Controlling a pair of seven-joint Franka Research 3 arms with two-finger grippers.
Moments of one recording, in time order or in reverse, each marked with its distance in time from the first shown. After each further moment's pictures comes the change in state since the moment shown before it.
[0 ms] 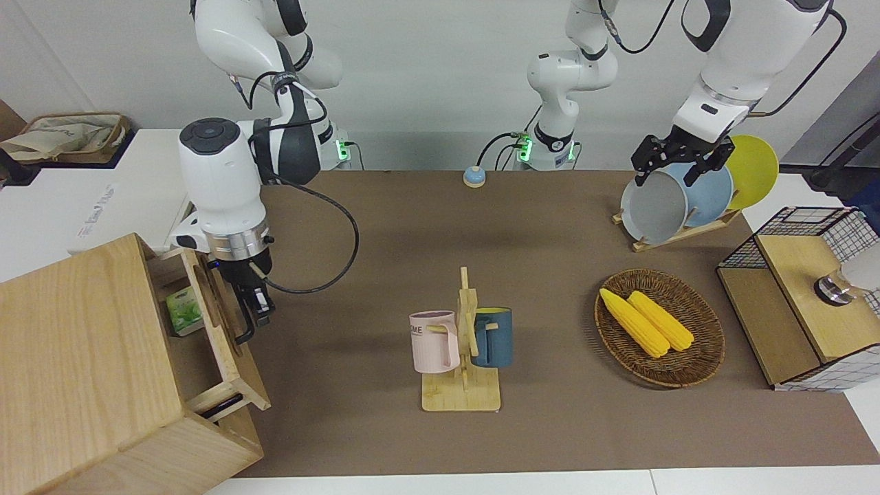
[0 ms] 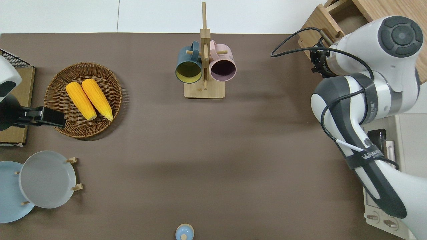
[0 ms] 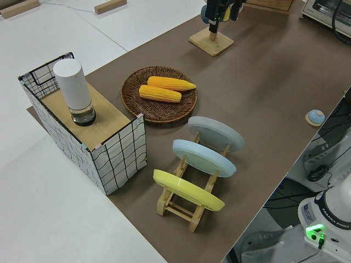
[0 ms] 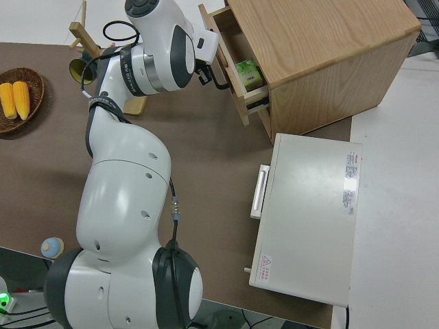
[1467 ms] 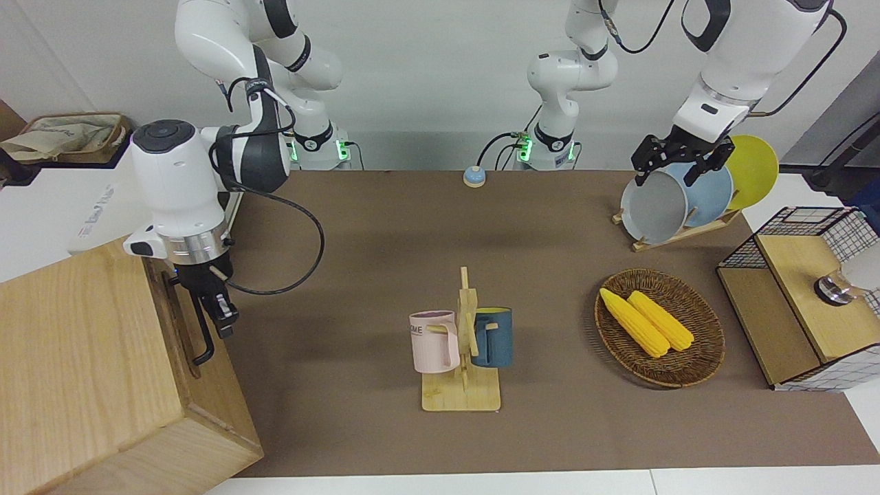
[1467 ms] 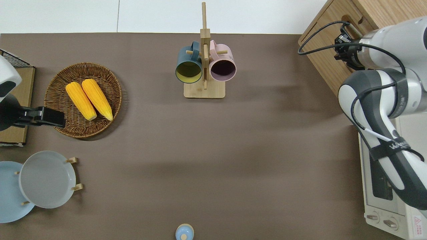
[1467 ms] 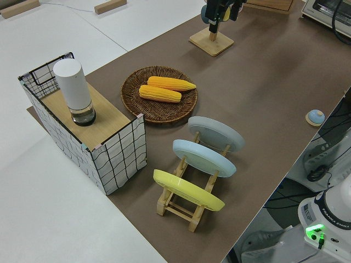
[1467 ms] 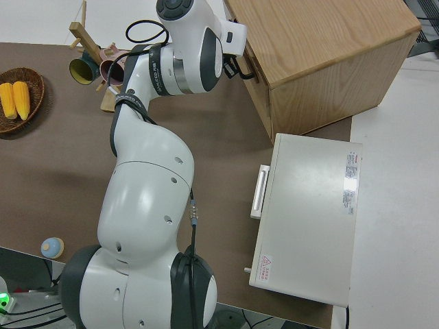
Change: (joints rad) left arm 0.000 0.000 0.000 0.000 0.000 0.000 0.000; right arm -0.107 0.010 0.036 -0.004 0.000 0.081 -0.181
